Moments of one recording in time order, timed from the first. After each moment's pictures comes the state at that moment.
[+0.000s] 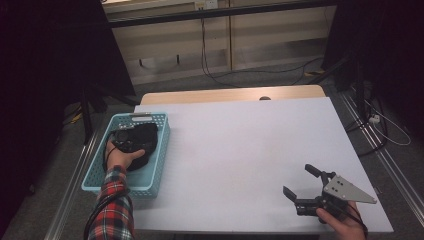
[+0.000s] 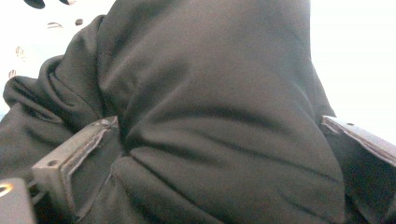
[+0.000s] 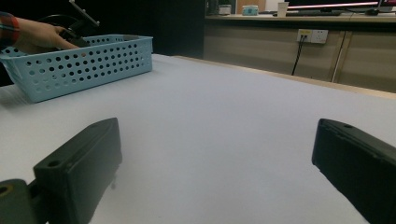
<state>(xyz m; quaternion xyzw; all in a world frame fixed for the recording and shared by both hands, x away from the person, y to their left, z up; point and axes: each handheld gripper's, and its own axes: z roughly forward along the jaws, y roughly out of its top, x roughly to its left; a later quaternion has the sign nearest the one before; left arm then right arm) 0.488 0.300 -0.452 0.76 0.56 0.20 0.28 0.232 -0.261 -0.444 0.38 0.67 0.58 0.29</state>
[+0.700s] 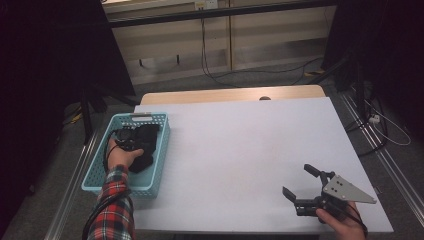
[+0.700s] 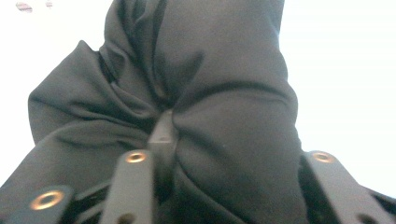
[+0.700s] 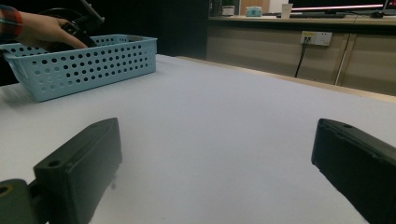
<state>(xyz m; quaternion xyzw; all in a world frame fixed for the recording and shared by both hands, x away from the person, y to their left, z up) 0.482 0.289 -0.437 0.76 0.57 0.15 0.27 0.231 -0.260 -0.442 0.37 0.67 0.58 0.29</state>
